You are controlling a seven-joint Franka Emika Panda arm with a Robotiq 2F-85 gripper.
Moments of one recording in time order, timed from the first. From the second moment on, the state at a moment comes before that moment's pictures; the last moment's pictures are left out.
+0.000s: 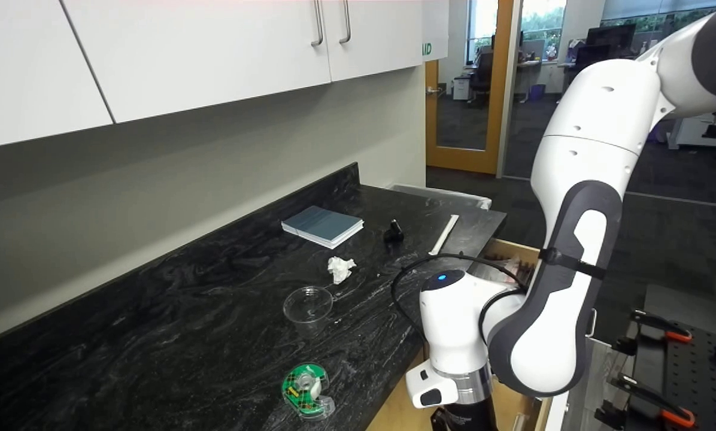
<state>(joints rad) 0.09 0.73 0.56 -2.15 0.00 2.63 -1.04</state>
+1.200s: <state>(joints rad) 0.15 0.72 0.50 -2.13 0.00 2.58 -0.98</state>
